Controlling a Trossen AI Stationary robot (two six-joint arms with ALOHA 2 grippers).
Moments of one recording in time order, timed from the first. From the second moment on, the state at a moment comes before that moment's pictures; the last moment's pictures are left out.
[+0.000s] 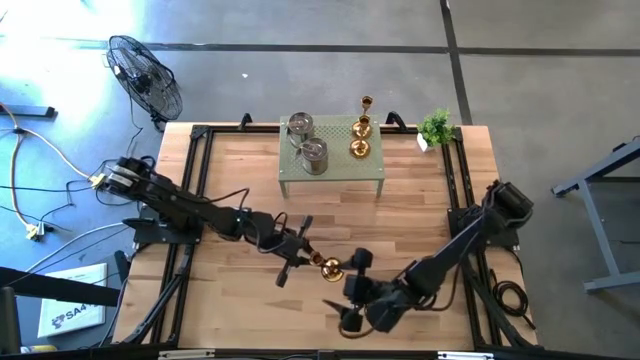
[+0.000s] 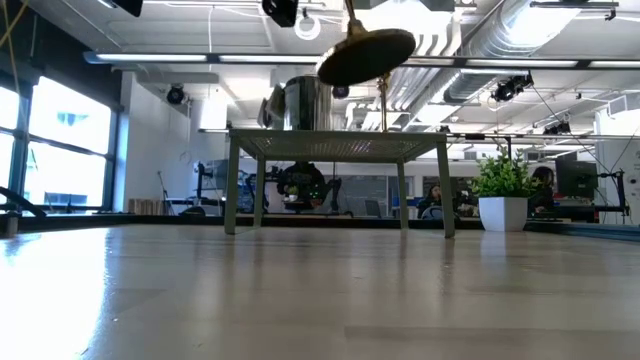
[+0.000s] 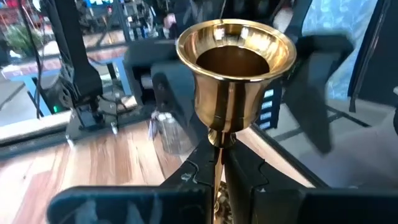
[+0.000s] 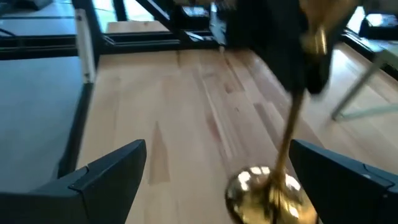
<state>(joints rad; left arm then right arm) -0.31 1.50 0.84 0.59 0.06 0.11 0.67 1.79 1.32 -0.17 0.77 0.46</state>
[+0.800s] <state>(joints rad) -0.31 1.53 0.84 0.60 0.06 0.09 0.66 1.79 1.32 -0.14 0.62 0.43</state>
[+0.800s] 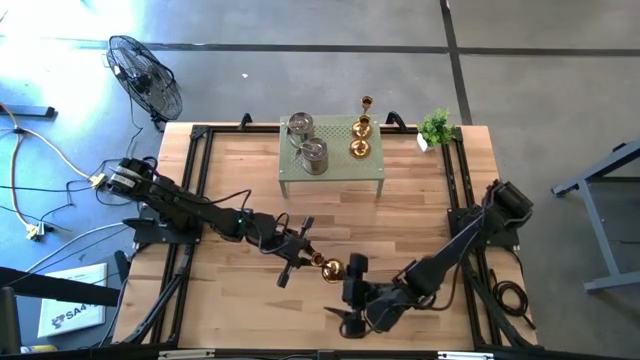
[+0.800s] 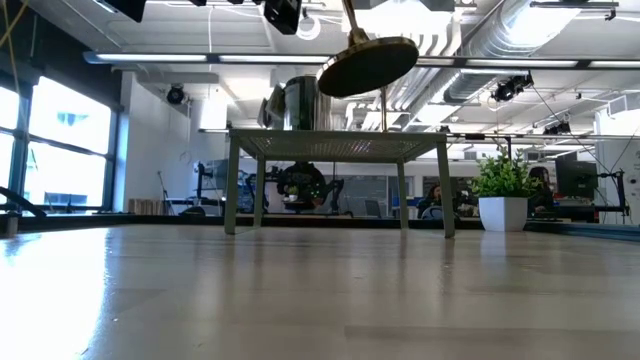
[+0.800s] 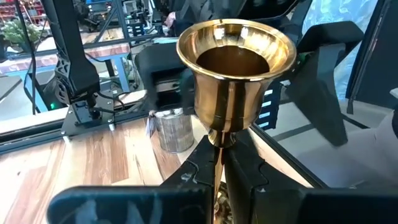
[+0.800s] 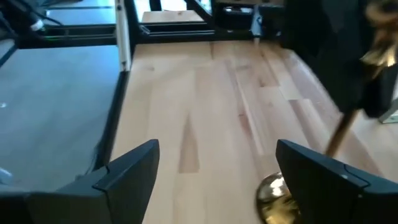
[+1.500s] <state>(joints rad) -0.31 1.53 0.84 0.61 0.07 0.10 0.59 1.79 1.32 -0.26 0.82 0.55</state>
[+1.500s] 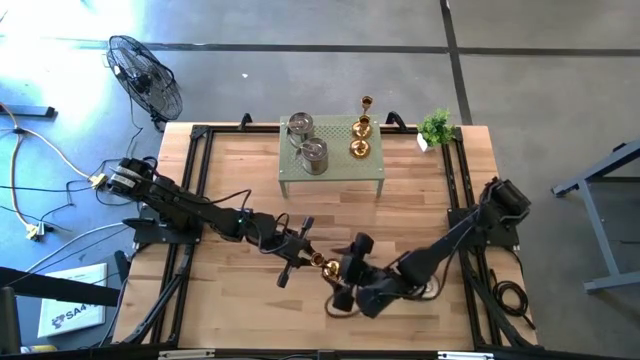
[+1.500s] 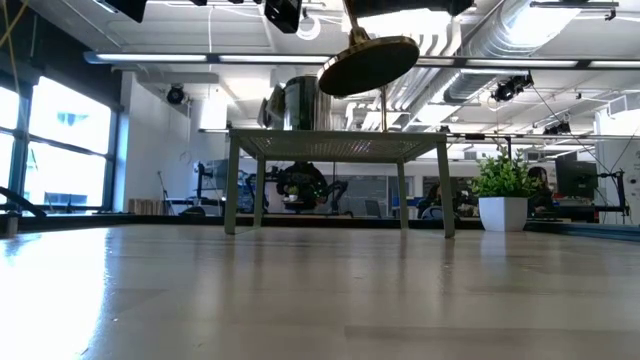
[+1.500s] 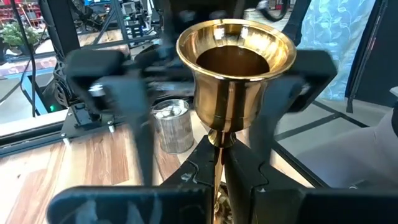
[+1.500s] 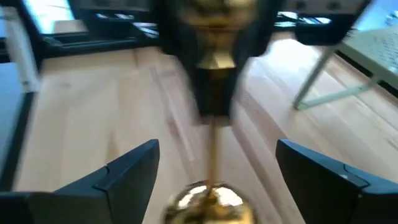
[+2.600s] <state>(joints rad) -0.31 1.53 0.84 0.61 0.07 0.10 0.60 1.79 1.32 -0.27 0.77 0.47</state>
